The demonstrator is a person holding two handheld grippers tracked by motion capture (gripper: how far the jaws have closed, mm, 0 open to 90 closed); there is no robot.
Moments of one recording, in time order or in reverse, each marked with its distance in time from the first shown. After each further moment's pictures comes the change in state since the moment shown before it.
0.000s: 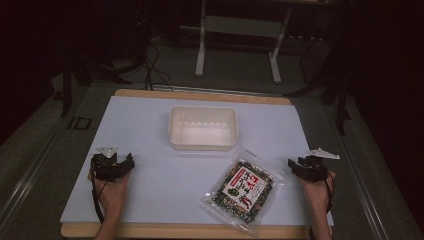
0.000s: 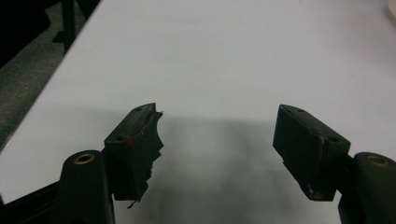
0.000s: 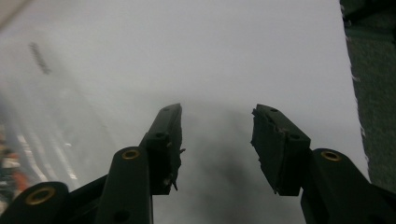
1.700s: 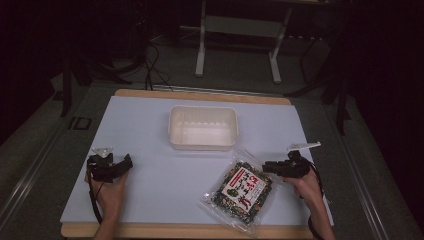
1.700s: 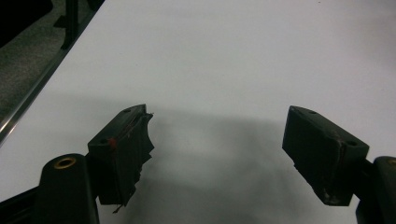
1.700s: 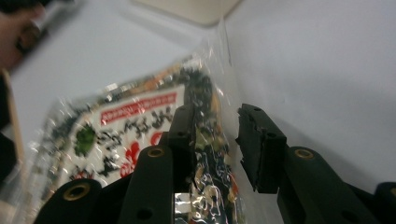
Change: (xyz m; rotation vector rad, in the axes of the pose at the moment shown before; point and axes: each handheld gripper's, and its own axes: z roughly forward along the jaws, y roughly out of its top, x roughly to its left) left arm 0.007 -0.002 0.004 0.030 -0.005 -0.056; right arm 0.037 0.025 0.018 0.154 0.632 -0.134
